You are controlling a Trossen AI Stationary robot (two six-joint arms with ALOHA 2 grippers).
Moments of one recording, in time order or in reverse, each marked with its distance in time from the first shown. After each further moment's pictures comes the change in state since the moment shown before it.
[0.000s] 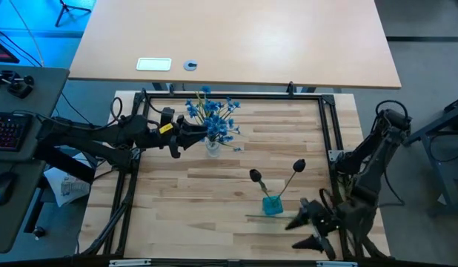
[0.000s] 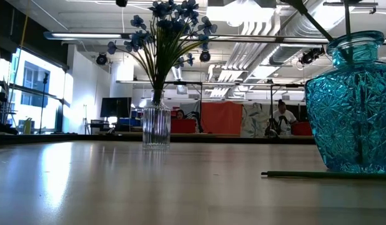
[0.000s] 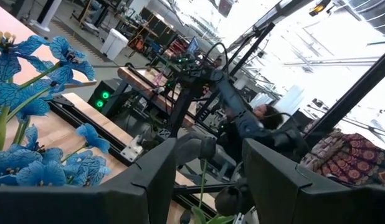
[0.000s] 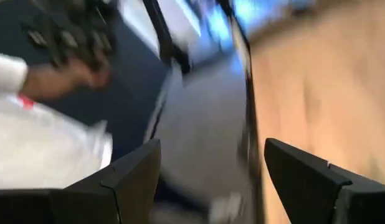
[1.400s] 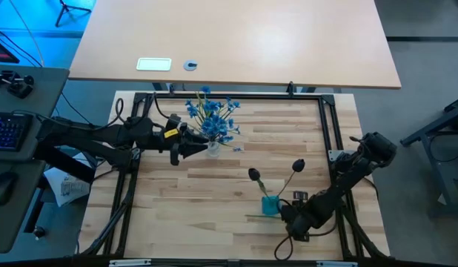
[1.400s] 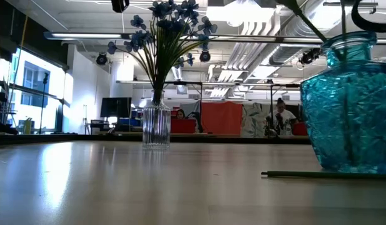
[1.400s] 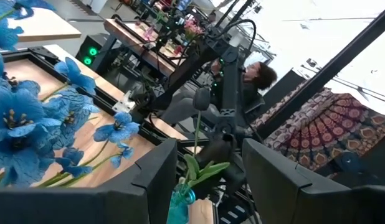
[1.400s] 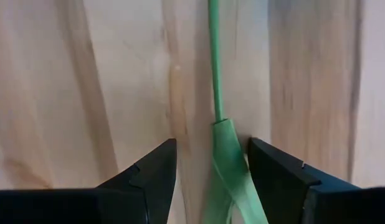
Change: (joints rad) left arm 0.000 0.000 0.000 -0.136 0.149 -0.034; right arm -0.209 0.425 -0.064 -0.609 -0.542 0.053
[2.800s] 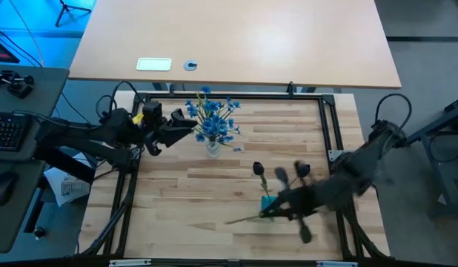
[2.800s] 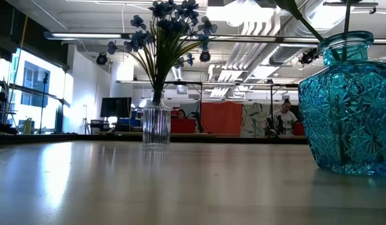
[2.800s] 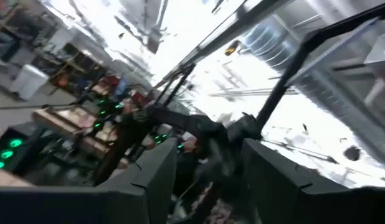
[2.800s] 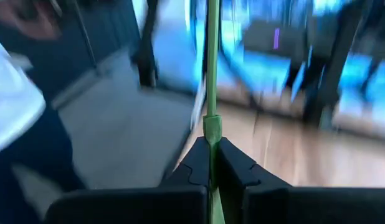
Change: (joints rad) left arm 0.020 -0.039 0.000 0.408 0.034 0.053; right arm -0.113 -0.186 0.813 0.032 0.288 -0.778
